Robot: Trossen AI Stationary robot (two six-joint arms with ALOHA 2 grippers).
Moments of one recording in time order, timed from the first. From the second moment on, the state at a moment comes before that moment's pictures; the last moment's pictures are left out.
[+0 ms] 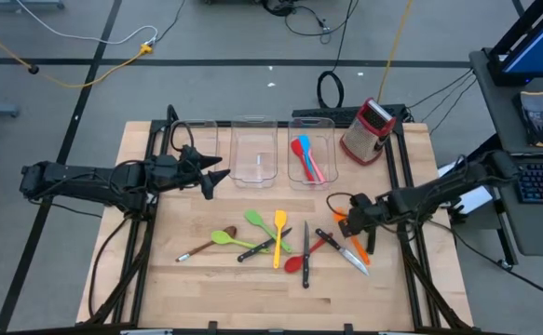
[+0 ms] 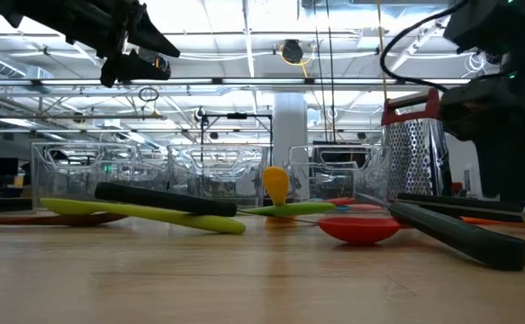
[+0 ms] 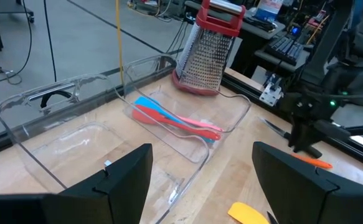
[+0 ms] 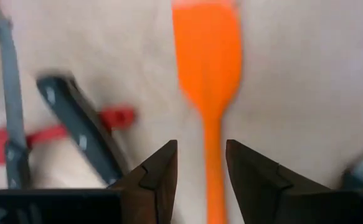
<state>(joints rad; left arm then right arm) 0.06 0.80 0.56 -0.03 -0.37 -0.42 0.26 1.09 0.48 -0.58 0.03 1.49</state>
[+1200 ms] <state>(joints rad) 0.06 0.80 0.56 -0.03 -0.37 -0.42 0.15 1.09 0.48 -0.44 0.06 1.24</state>
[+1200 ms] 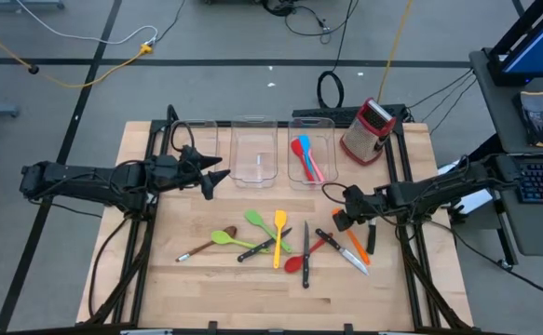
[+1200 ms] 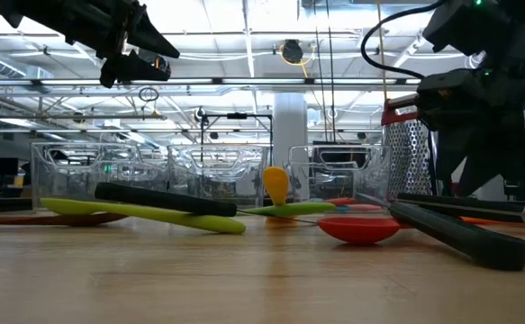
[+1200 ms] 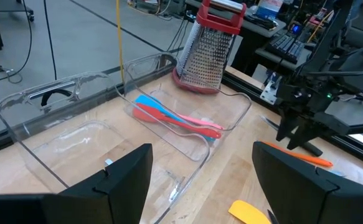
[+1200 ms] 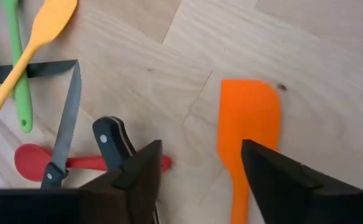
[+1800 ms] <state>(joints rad) 0.06 0.80 0.56 -0.03 -0.37 -0.42 0.12 1.17 0.48 -0.45 -0.01 1.29</state>
